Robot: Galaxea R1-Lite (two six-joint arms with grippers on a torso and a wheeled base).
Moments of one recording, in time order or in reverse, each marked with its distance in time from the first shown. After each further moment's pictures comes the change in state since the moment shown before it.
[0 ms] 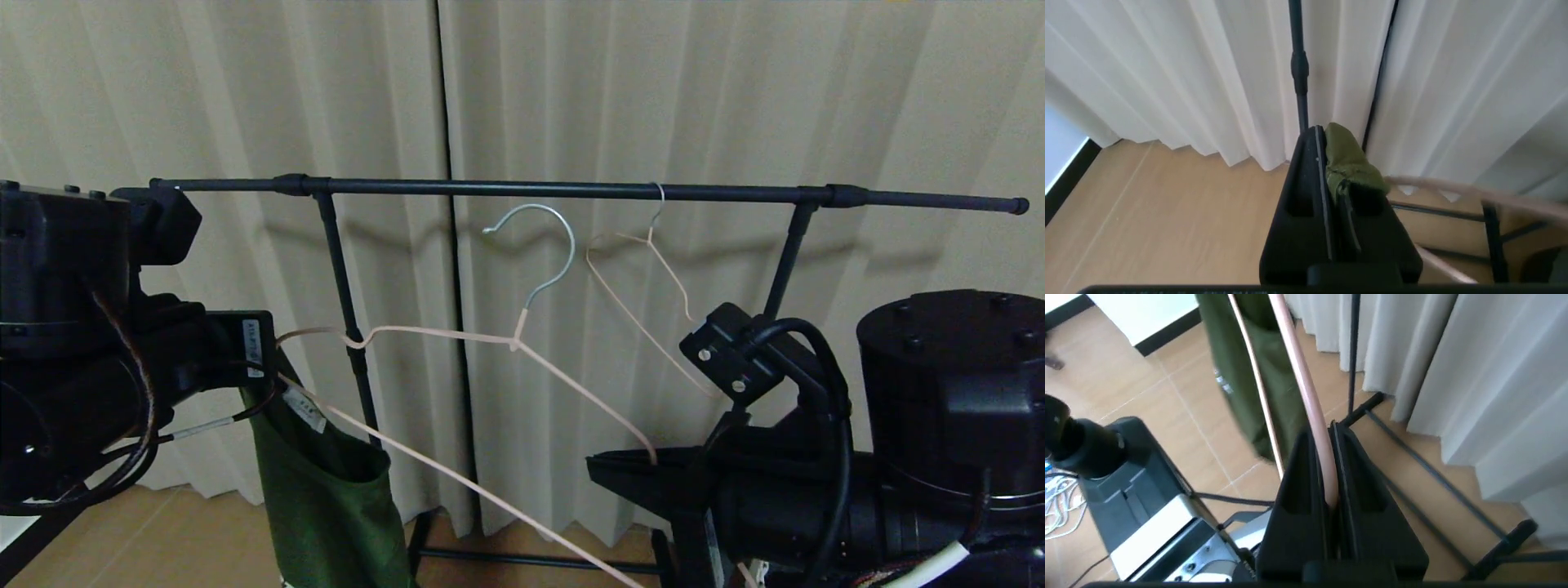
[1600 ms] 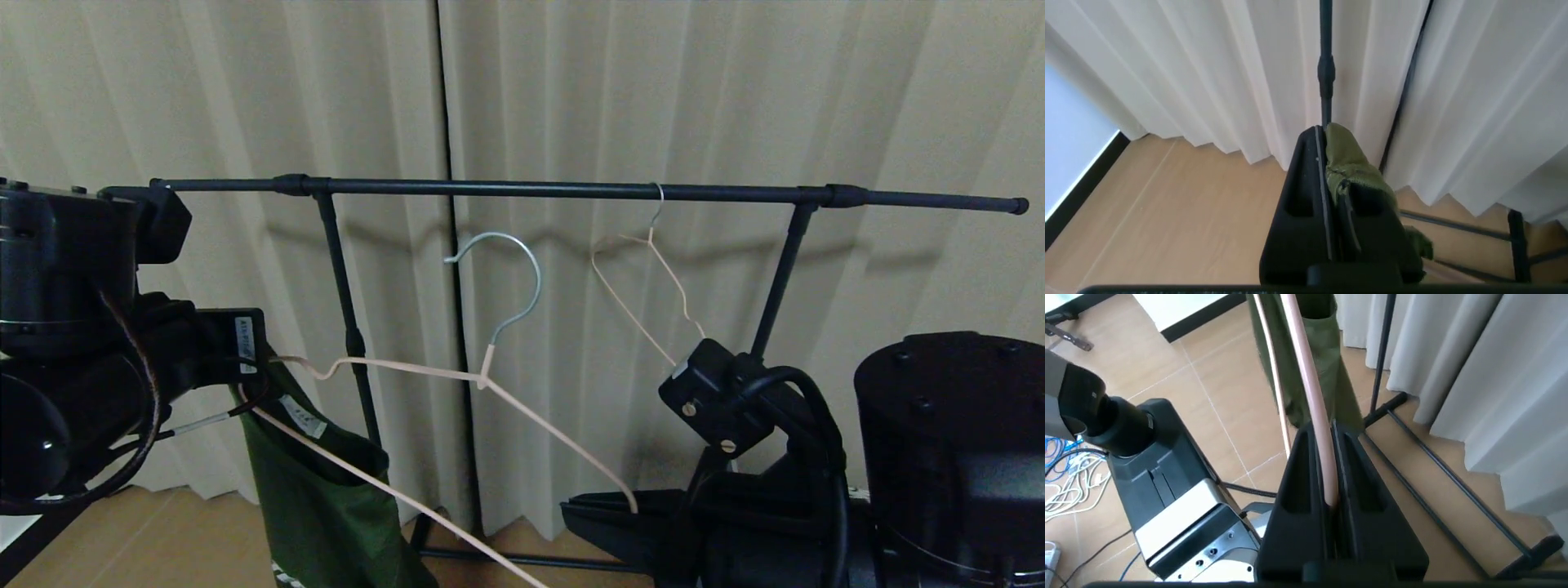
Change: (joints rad) left arm 0.000 0.007 0.000 -0.001 0.090 0.001; right arm 0.084 0.008 0.032 -0.047 0.001 0.012
